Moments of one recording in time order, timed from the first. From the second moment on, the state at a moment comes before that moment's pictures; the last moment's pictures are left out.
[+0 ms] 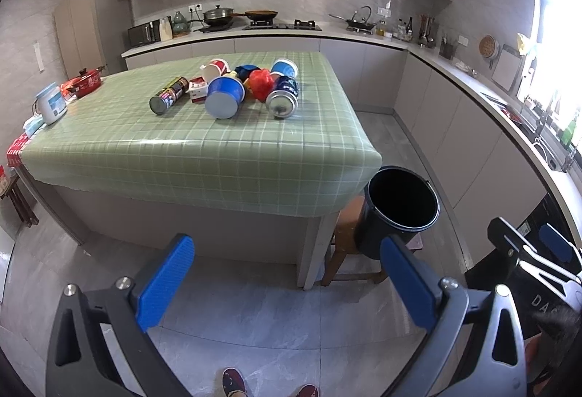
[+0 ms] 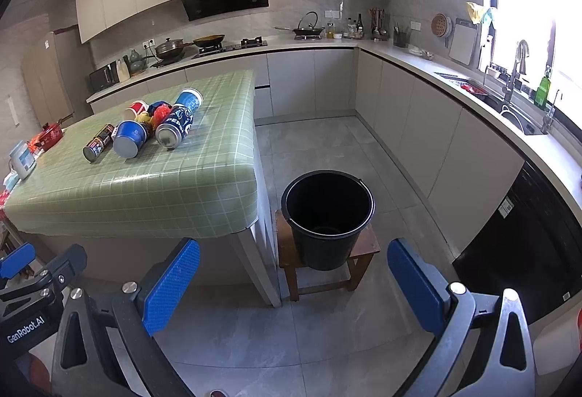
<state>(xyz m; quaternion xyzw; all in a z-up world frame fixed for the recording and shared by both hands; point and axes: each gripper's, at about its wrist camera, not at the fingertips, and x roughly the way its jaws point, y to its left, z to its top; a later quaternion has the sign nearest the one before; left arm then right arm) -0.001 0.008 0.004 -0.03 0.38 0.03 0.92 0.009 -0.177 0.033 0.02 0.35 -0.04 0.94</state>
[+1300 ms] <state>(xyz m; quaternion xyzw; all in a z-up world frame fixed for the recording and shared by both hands) -0.005 0.026 0.008 -0.03 0.38 0.04 0.93 0.008 -0.165 0.035 0.02 0.35 -0.03 0.94</state>
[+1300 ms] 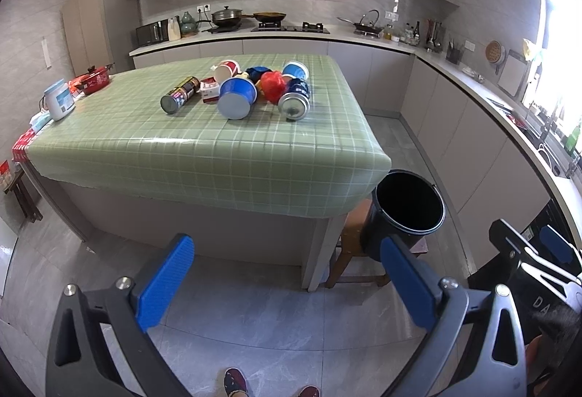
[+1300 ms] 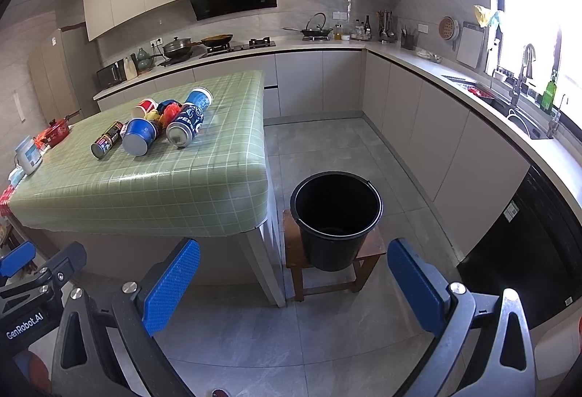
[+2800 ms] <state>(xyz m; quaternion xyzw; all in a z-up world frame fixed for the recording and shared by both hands) 0.108 0.185 -0.008 -0.04 0.39 0.02 0.92 0.089 -0.023 0.034 0.03 0.34 -0.07 0.94</state>
